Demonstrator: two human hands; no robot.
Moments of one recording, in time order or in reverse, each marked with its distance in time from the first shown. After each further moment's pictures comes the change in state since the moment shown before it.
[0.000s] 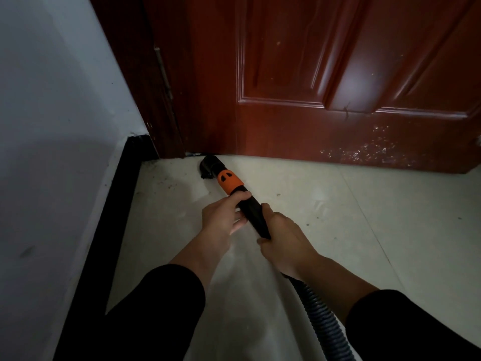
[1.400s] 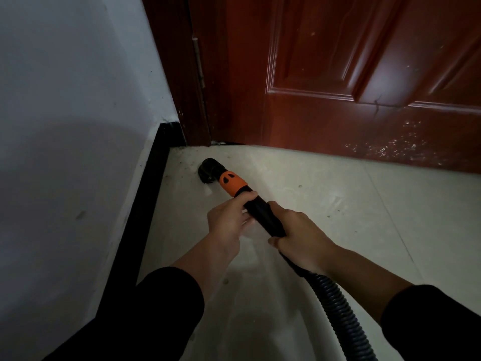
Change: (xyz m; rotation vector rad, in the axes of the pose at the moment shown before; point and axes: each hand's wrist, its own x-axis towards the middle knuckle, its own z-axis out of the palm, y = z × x) left_hand -0.045 -0.003 -0.038 -0.081 0.075 0.009; right_hand -0.018 -0.018 0.002 0.065 -0.147 -0.135
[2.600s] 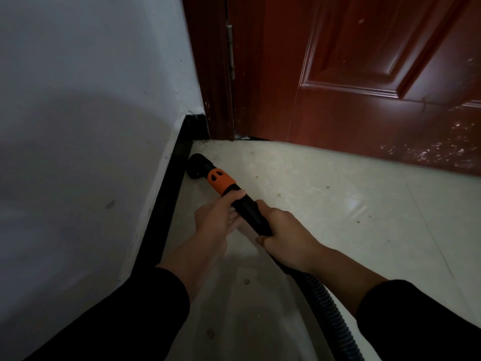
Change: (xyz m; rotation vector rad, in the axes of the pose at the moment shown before) left_hand 0.028 0.017 -0.056 -0.082 0.103 0.073; right_hand 0.041 -0.032 0.039 0.058 -0.069 -0.107
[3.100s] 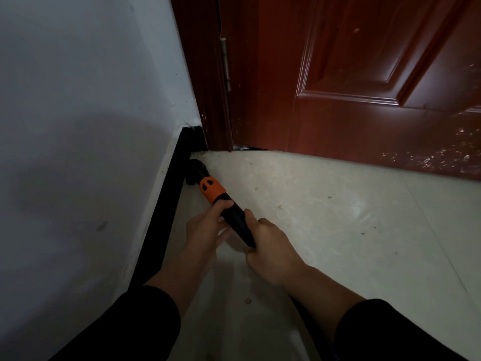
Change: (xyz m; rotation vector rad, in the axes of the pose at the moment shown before) left_hand 0.026 0.003 -0.010 0.072 -0.048 0.031; right_hand 0.022 -0.005 0.022 -0.095 0.119 0.024
